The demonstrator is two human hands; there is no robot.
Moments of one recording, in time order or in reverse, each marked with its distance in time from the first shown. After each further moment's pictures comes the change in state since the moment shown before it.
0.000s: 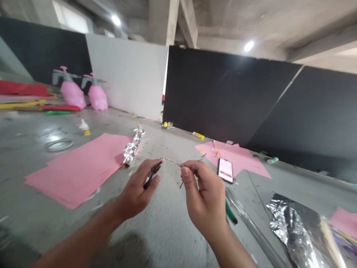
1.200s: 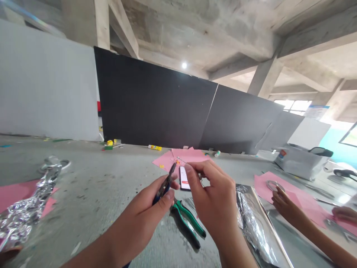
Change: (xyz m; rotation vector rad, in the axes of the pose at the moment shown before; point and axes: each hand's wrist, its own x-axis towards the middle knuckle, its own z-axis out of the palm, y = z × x) left_hand 0.102 0.052 0.065 -0.732 -0.569 -0.309; right_hand 0.045 0.026 -0.066 -0.590 0.369 0.097
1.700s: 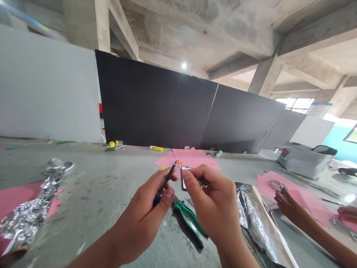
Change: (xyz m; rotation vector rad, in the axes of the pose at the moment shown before) left_hand 0.005 -0.004 -0.004 0.149 0.078 0.305; right_hand -0.007 -0.004 0.002 0.336 -0.101 0.154
